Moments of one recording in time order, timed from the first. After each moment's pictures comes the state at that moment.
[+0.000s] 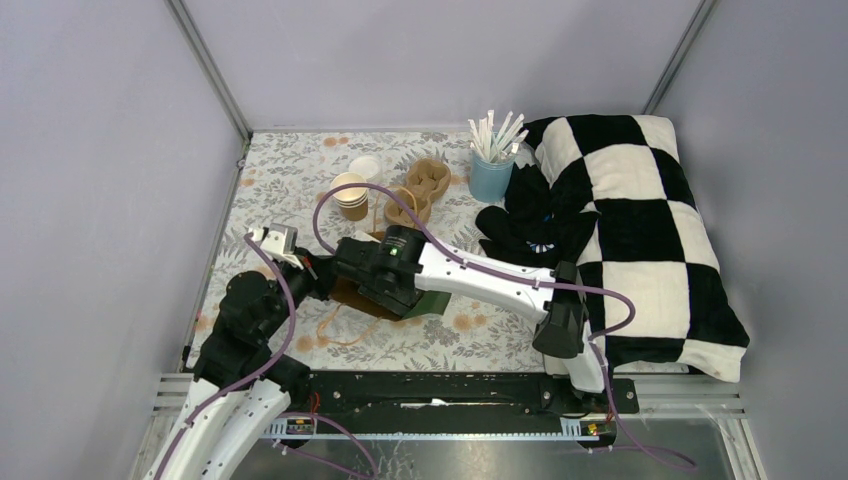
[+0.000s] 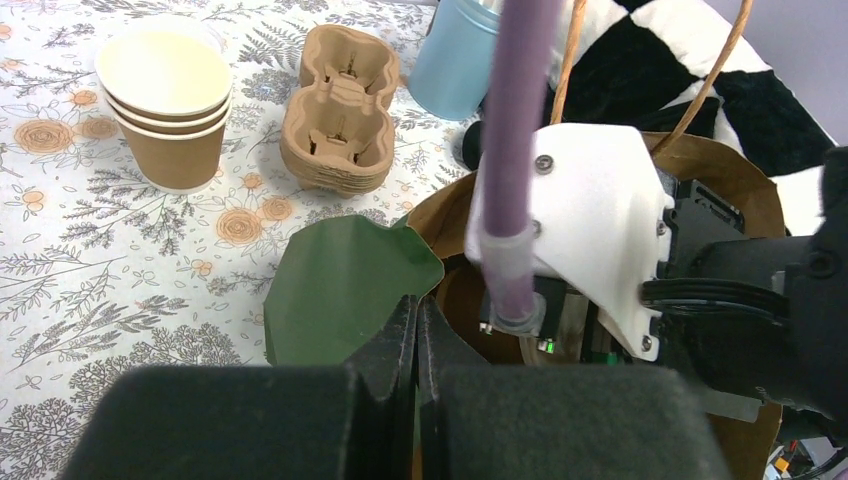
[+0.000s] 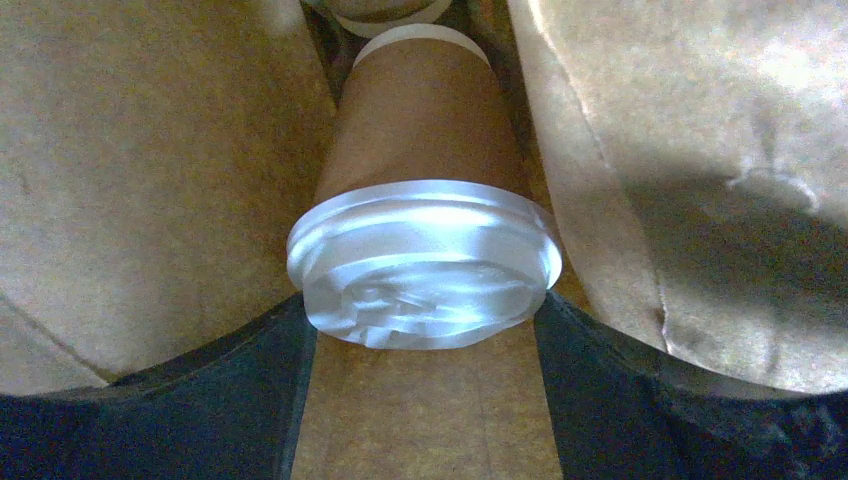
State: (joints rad) left arm -0.43 0.34 0.61 -0.41 0.11 -0.37; right arm 1.27 2.03 2.07 -1.43 0.44 0.18
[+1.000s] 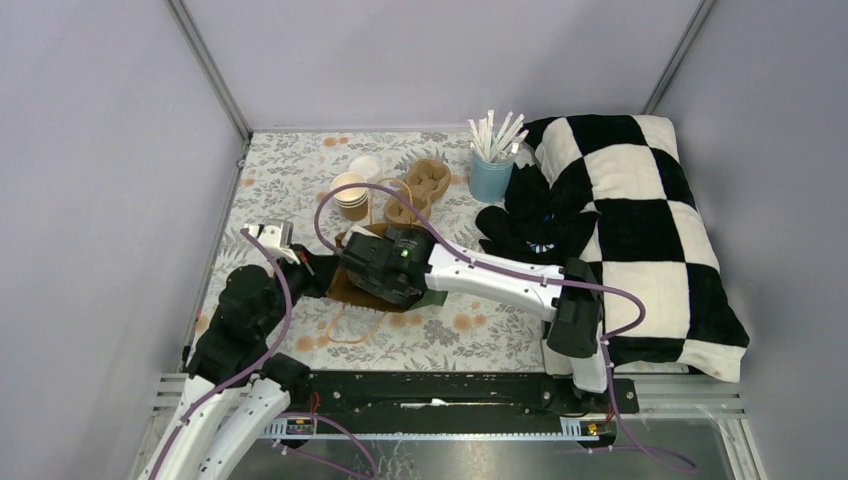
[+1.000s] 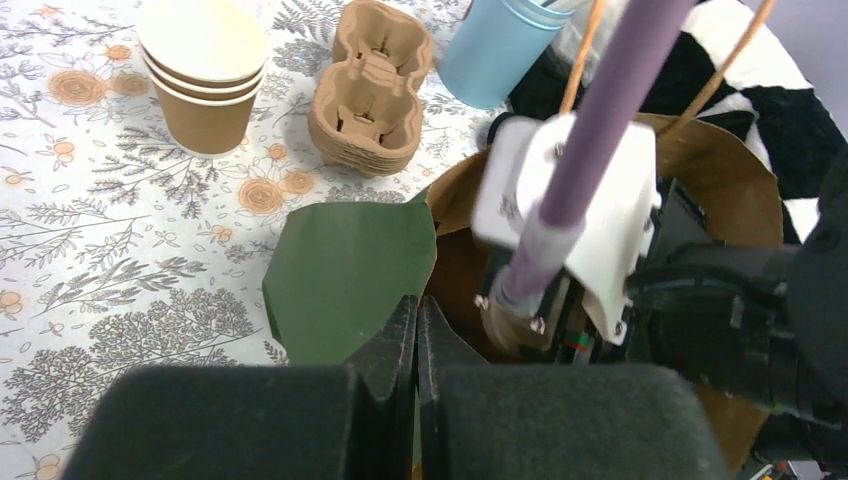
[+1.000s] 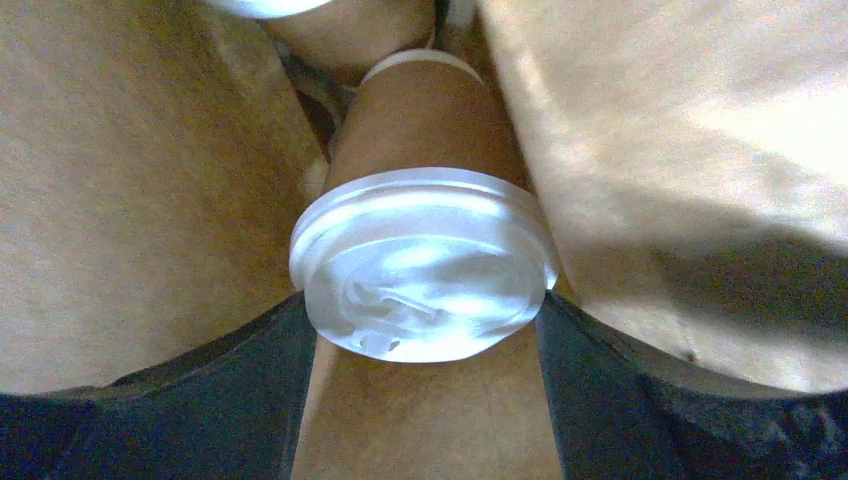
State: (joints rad) left arm -0.43 0.39 0.68 -0.50 0.03 -0.42; right arm 1.23 1.94 1.83 -1.12 0.48 0.05
